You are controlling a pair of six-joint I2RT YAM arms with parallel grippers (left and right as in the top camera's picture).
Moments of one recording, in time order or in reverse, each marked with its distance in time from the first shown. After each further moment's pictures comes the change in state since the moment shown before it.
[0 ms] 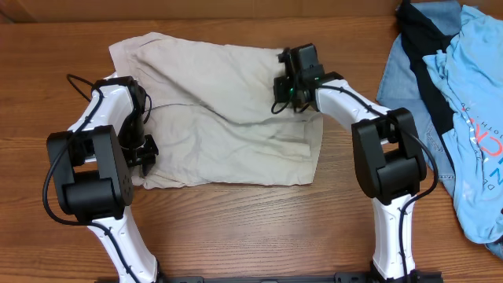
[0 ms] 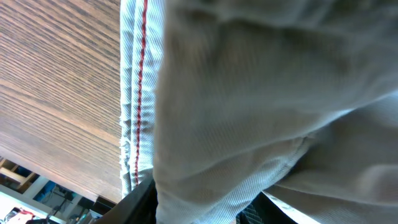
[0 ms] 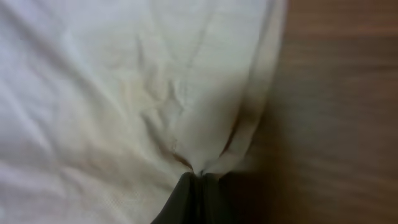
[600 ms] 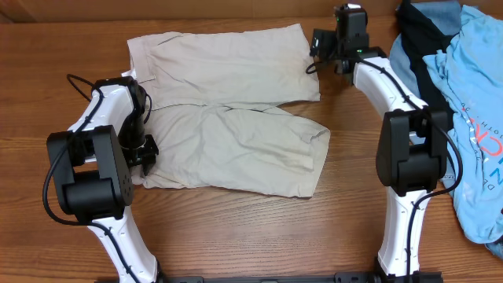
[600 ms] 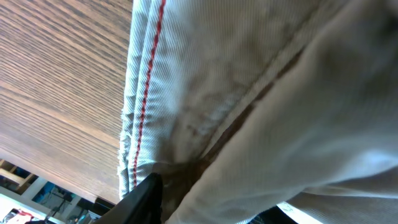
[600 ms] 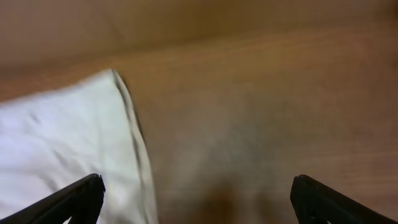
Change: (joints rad) left arm 0.000 0.000 0.000 0.001 0.004 0.001; right arm -0.189 0.022 0.193 0.010 0.261 0.020
